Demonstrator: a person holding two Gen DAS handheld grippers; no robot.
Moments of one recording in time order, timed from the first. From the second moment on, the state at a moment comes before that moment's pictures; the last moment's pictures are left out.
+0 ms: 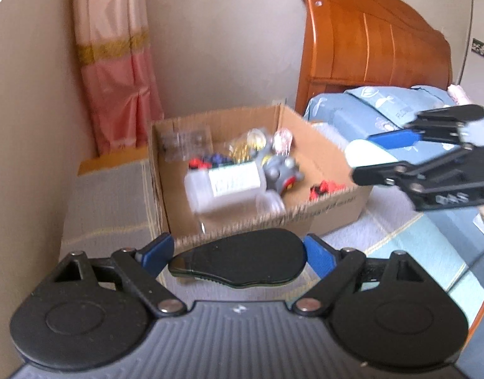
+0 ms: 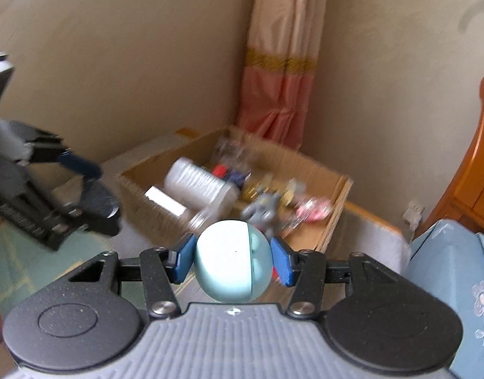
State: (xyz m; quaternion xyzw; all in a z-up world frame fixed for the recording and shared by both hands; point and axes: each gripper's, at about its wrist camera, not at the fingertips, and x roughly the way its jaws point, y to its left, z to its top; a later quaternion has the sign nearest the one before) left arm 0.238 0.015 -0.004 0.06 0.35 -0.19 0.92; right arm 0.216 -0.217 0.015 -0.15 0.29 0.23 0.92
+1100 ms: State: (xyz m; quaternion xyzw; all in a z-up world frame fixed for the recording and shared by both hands) left arm 0.382 -0.020 0.017 0.04 0.37 -0.18 0.91; right arm 0.263 -0.222 0.014 -0.08 0.34 0.16 0.92
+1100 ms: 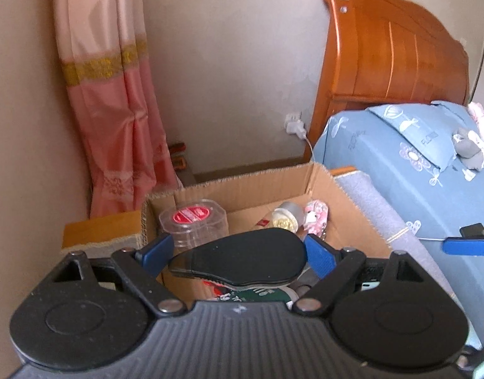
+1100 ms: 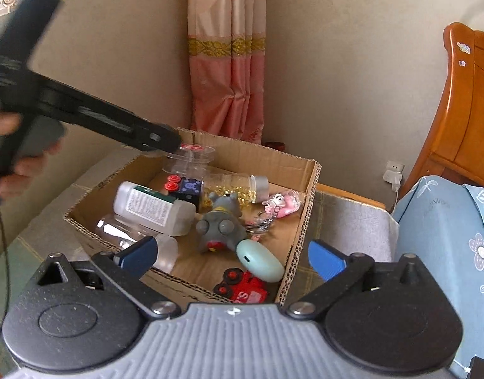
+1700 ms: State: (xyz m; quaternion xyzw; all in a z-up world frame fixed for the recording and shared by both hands) left arm 0.353 0.003 0.018 0.04 0.33 -0.12 0.94; right arm 0.249 -0.219 0.024 -0.06 0.34 0.16 0.93
